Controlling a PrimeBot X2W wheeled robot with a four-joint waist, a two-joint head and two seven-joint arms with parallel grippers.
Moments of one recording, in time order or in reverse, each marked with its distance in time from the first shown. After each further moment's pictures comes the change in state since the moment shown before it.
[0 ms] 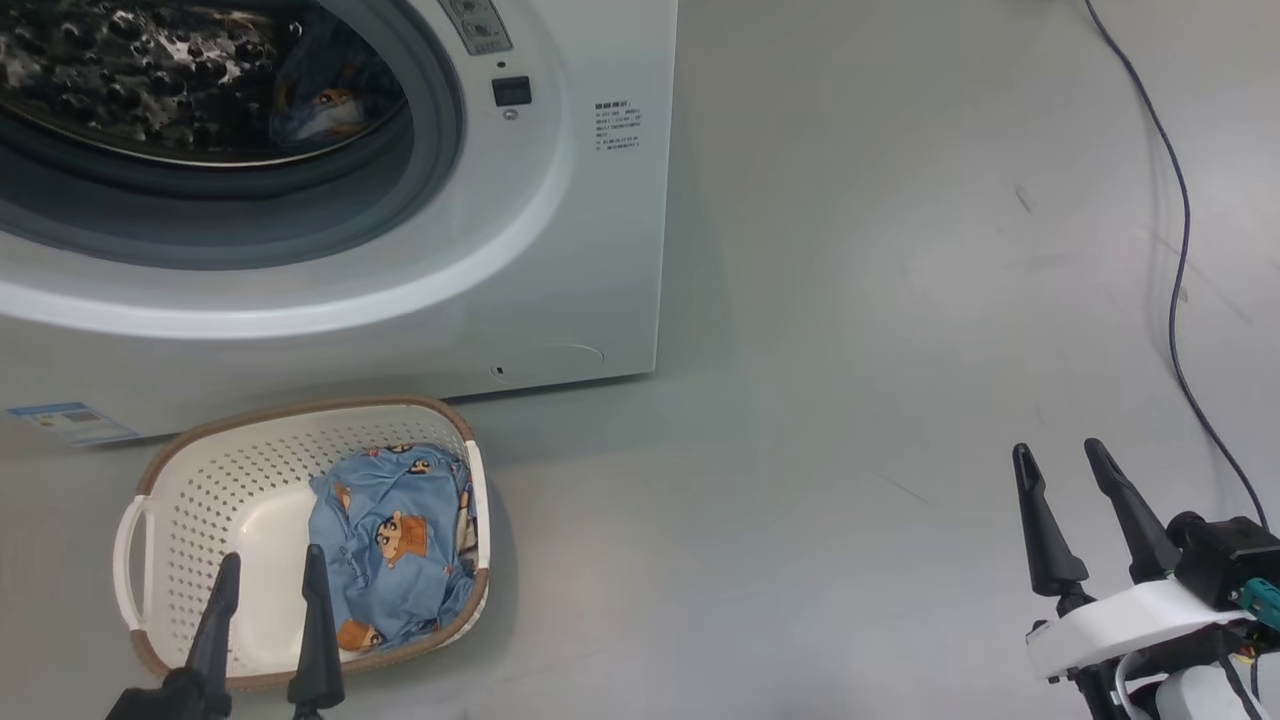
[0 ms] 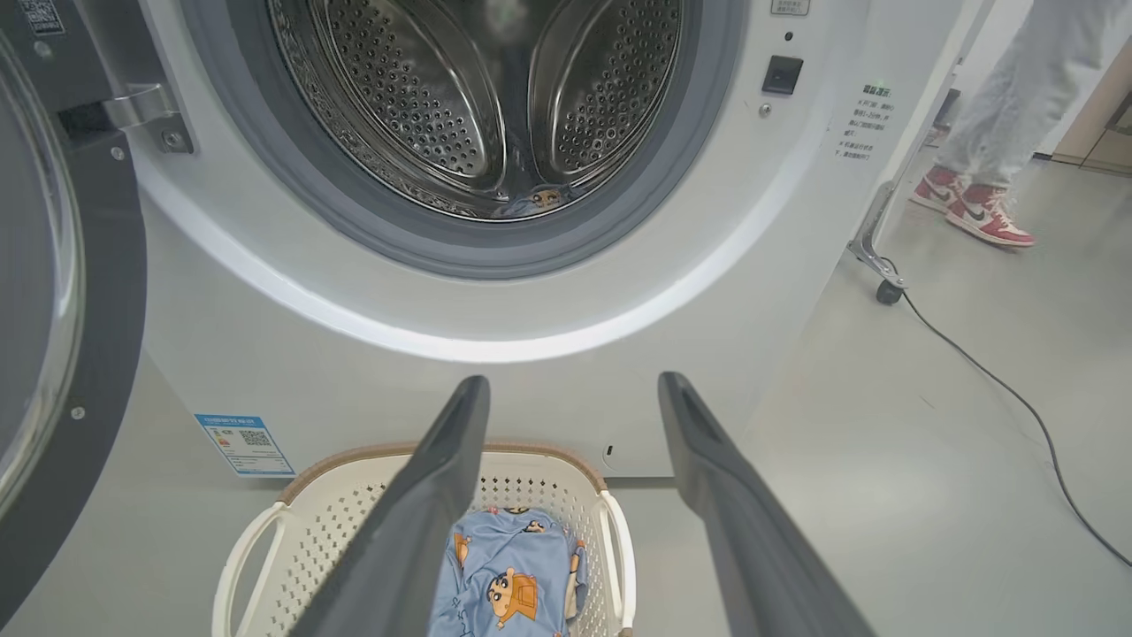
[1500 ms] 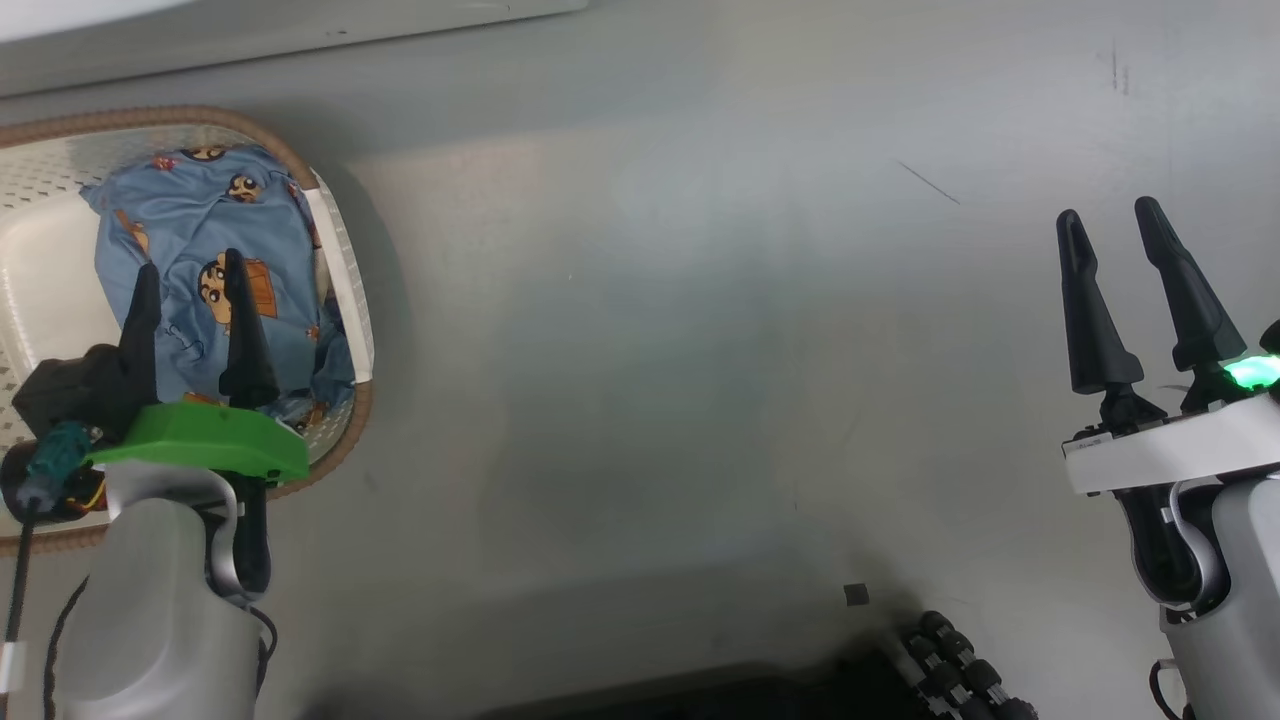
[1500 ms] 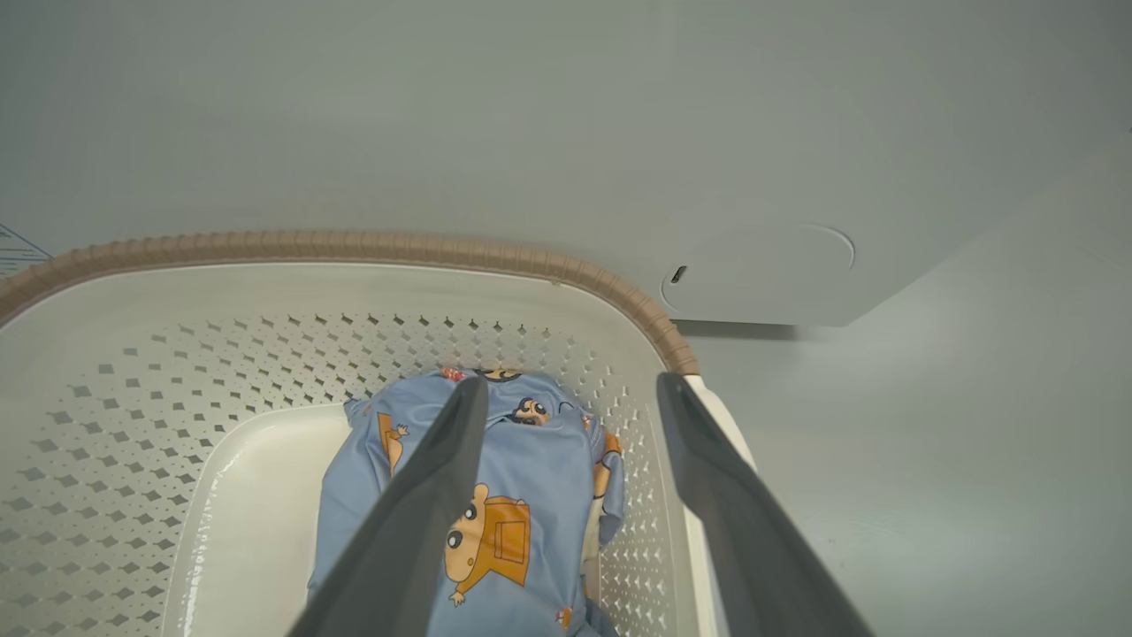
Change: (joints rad) left arm -0.612 0.028 0.027 0.402 -0.029 0.024 0.039; right arm -0.265 -0.077 0.015 -0.111 0.113 0.000 0.000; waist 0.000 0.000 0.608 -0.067
